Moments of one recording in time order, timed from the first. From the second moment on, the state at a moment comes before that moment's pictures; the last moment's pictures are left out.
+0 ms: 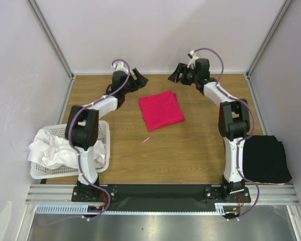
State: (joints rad) left arm -0.29 2.05 1.40 0.34 0.13 -0.67; right arm 0.22 2.24 1.82 0.00 -0.48 0.44
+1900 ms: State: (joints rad) left arm -0.41 1.64 0.91 0.26 0.03 -0.56; right arm 0.25 2.16 1.41 0.09 -0.43 0.31
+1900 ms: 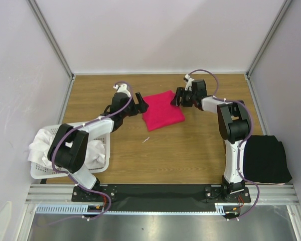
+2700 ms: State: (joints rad) left arm -0.34 1.57 1.11 -0.15 0.10 -0.42; right arm 0.37 1.93 1.21 -0.20 -0.20 0.39
